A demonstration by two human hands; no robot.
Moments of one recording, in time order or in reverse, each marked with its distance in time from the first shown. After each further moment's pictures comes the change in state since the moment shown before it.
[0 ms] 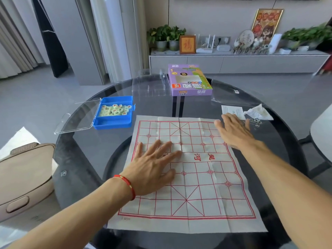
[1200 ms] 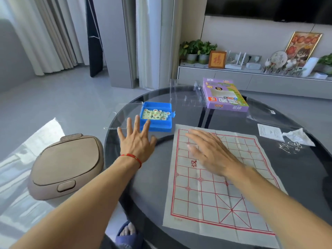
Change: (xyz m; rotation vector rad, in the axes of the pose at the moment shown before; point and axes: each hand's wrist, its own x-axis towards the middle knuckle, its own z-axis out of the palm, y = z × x) left_hand -0.020 -0.133 -0.011 -0.012 0.370 -0.698; right_hand -0.085 -0.179 -0.010 0.137 -0.048 -0.625
